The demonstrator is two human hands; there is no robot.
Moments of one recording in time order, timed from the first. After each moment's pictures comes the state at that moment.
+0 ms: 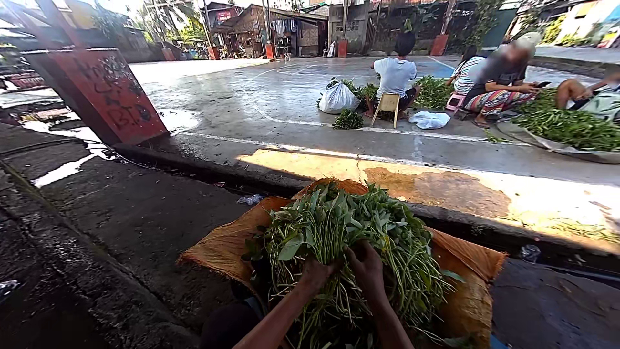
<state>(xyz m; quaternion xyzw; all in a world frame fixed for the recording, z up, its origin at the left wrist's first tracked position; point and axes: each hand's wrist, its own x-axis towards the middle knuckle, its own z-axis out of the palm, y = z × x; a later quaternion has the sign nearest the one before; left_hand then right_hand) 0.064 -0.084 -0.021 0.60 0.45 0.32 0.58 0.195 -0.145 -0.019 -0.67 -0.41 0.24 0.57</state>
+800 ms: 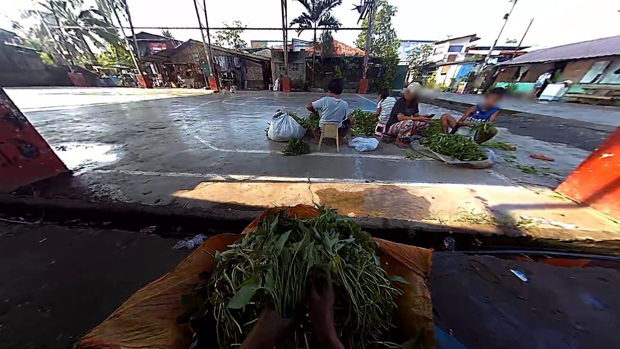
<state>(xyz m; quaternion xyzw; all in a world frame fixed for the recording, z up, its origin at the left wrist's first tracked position) 0.048 -0.097 -0.026 0.65 0.38 0.23 0.62 0.174 -0.142 -0.040 -0.65 -0.26 0.22 0.68</state>
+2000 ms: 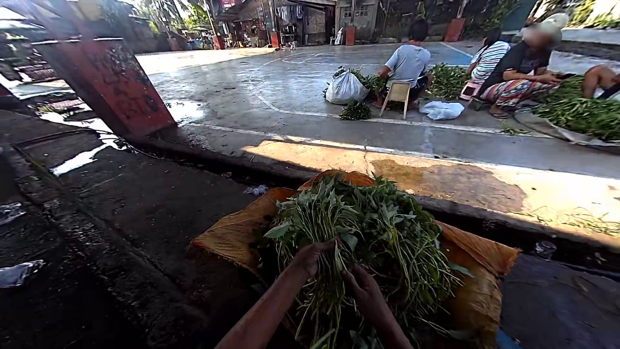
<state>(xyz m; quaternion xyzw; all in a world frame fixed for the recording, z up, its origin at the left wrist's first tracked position) 0.046 -0.062 -0.007 0.41 0.39 0.35 0.75 0.172 -0.189 -0.058 -0.59 -0.48 0.42 0.50</state>
